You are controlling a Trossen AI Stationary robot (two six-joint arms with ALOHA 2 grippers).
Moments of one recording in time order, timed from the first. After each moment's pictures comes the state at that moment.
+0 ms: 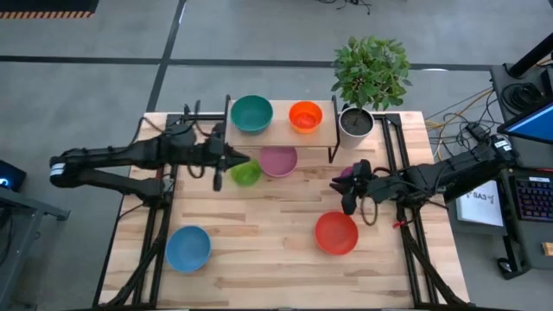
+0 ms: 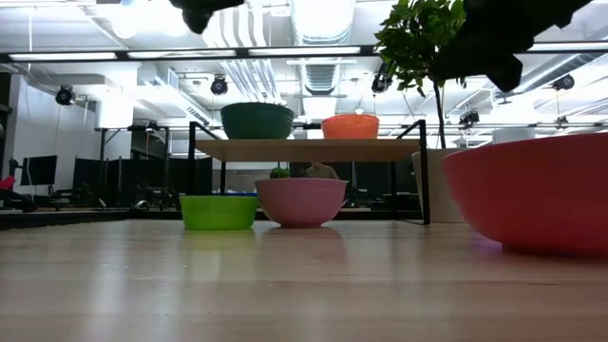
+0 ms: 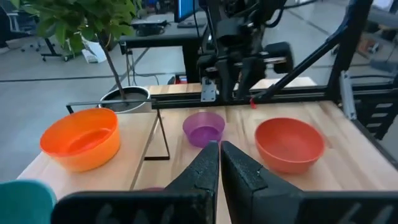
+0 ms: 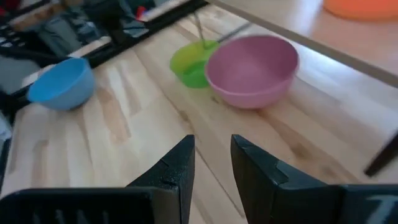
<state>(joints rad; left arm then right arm) 0.13 0.96 0.89 -0.15 0.07 0.09 0.30 0.93 0.66 -0.31 0.54 0.69</state>
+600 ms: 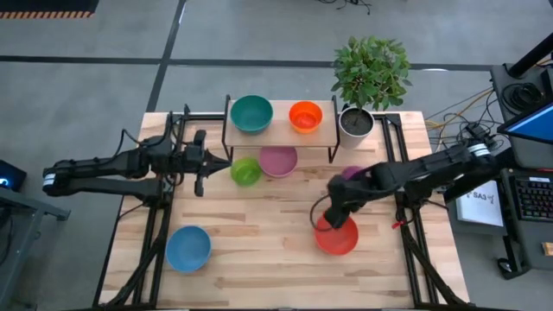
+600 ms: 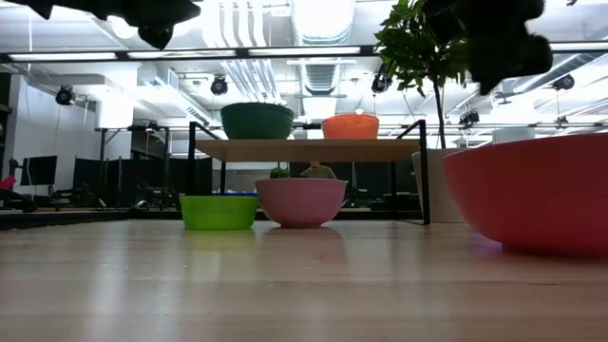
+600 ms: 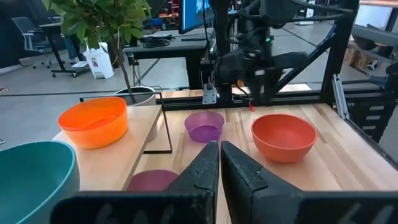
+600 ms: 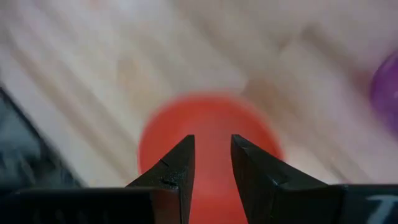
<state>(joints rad) 0.13 0.65 0.63 -0.12 0.06 0.10 0.24 1.36 1.15 -0.95 -0.07 1.04</state>
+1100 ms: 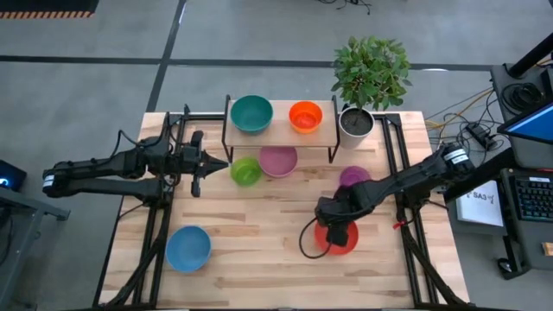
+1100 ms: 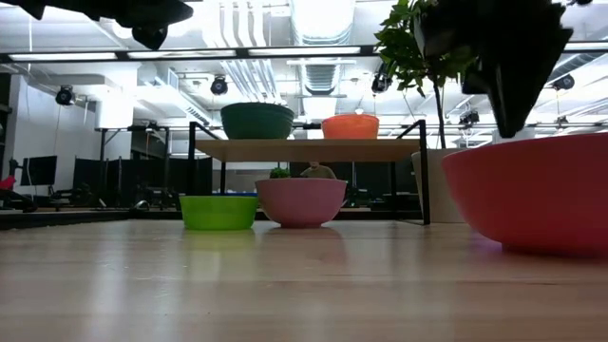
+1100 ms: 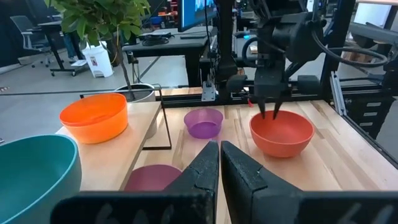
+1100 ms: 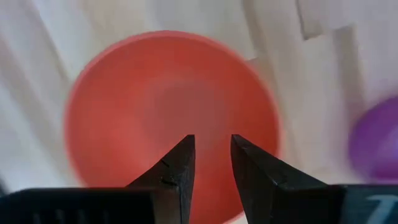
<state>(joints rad) 0.13 0.61 0.63 -0.16 0.06 0.10 0.32 1.59 1.22 -1.05 -0.03 0.63</state>
